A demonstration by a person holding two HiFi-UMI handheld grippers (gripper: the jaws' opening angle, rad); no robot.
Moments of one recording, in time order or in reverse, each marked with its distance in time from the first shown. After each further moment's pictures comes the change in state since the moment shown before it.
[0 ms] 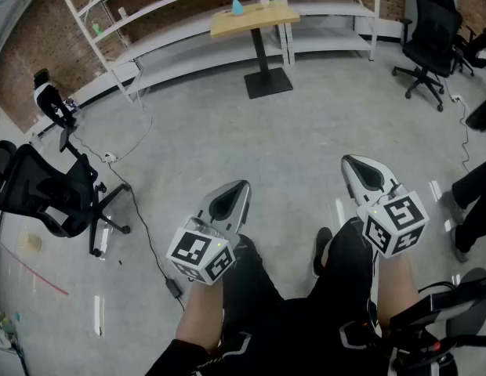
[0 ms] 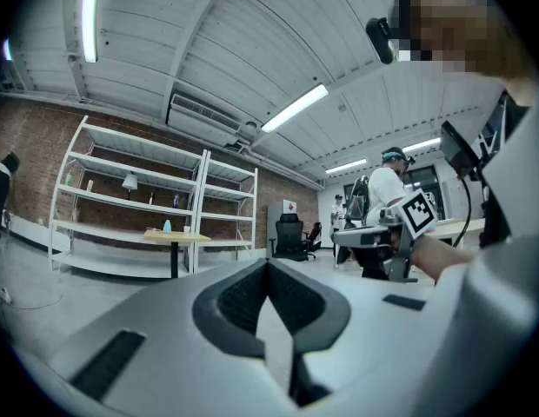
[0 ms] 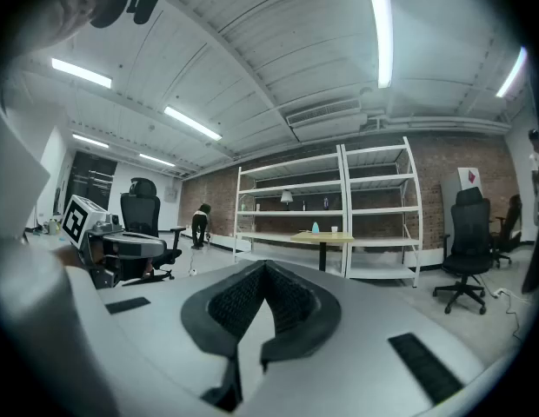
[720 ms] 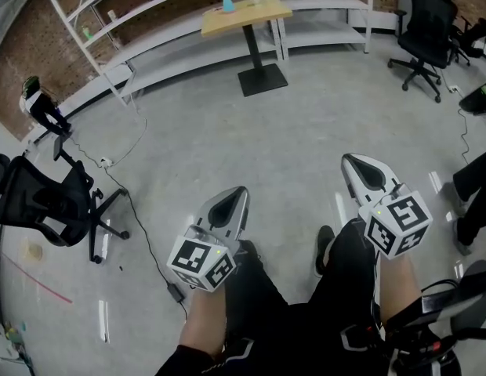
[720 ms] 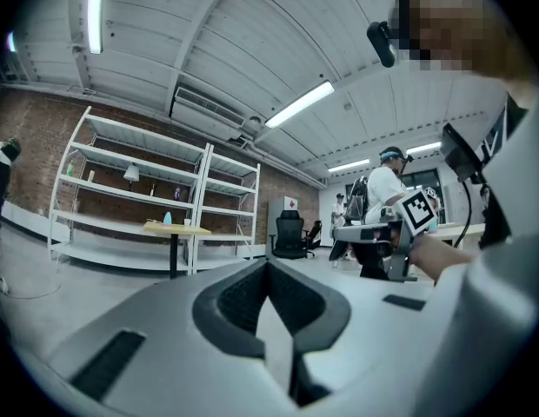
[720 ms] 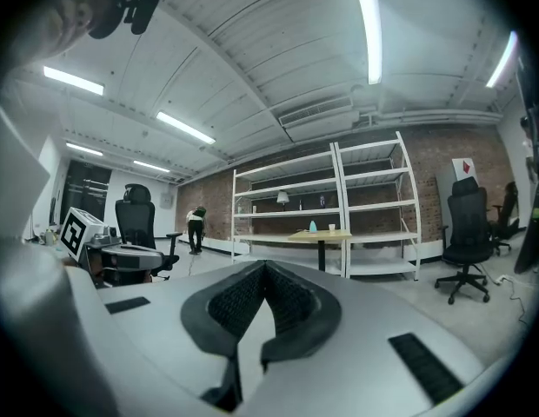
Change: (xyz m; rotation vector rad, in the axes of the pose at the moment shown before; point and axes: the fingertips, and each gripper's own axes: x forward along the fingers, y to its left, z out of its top) left arm 0.011 0.008 -0.019 -0.041 0.027 0.002; right arm 0.011 -0.010 -0.009 0.052 -0.007 -0.007
